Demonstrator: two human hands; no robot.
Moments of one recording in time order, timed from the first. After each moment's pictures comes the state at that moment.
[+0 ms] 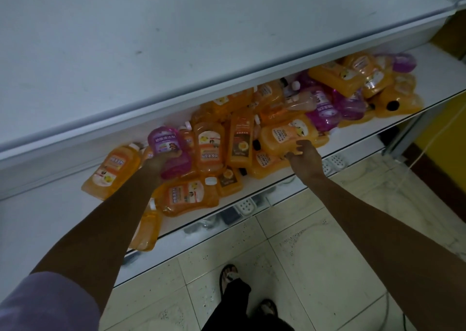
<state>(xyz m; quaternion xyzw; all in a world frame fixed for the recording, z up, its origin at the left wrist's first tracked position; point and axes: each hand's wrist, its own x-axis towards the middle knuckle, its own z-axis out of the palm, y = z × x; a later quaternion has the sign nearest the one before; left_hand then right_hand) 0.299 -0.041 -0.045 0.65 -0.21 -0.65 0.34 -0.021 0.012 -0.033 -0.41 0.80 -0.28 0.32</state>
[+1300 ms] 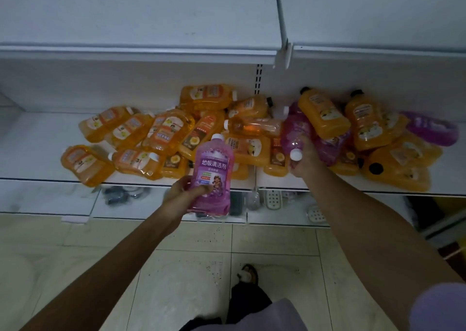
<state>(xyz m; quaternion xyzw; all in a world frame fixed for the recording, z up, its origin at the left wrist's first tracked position) 0.010 0.101 -0.007 0.69 -0.21 -0.54 0.43 -0.205 -0.095 -0.036 -0.07 0.61 -0.38 0.69</state>
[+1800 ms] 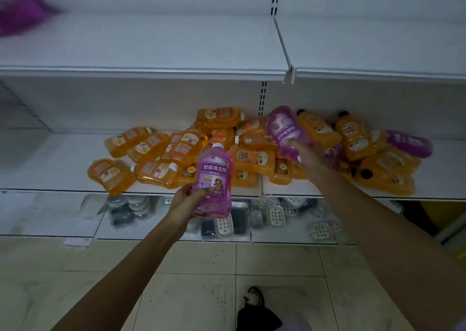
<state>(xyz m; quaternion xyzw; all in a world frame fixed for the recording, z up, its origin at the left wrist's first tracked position) 0.018 0.151 0.024 0.65 -0.21 -0.52 0.51 -0.201 -0.034 0.037 -0.36 0.61 -0.43 0.57</state>
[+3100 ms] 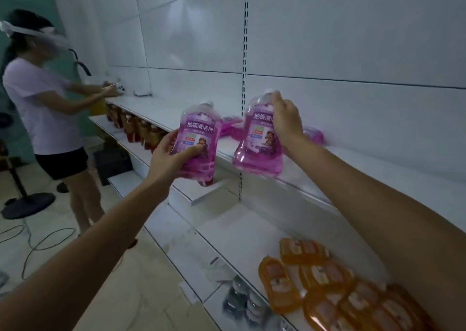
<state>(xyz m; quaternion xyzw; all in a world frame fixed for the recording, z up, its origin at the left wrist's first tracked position) 0.404 0.313 0.268 0.65 -0.20 -0.04 0.73 0.356 0.097 0.324 -0.74 0.15 -0.38 0.53</state>
